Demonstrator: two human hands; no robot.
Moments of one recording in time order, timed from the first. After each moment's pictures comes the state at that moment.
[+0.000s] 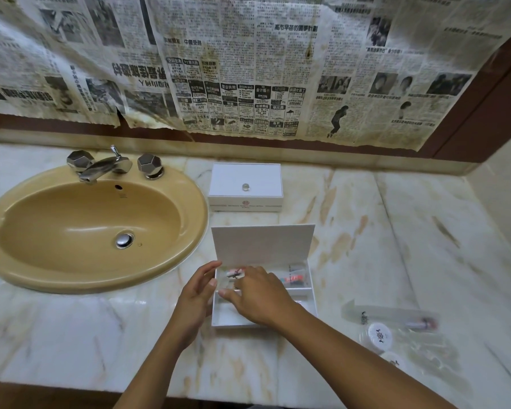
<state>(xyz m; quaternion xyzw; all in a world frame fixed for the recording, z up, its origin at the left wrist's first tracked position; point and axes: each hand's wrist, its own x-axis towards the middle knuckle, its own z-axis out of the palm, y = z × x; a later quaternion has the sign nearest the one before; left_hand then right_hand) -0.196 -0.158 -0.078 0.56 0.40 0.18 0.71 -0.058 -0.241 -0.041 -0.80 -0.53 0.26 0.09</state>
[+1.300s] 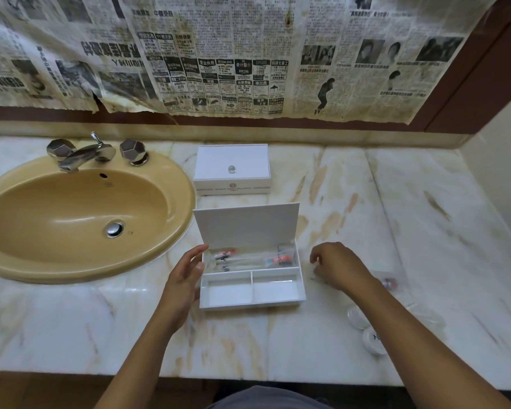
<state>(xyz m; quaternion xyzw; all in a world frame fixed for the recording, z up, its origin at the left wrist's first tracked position) -0.194 -0.163 -0.072 0.58 0.44 0.16 0.67 0.059 -0.339 -0.040 -0.89 -0.36 0.27 0.05</state>
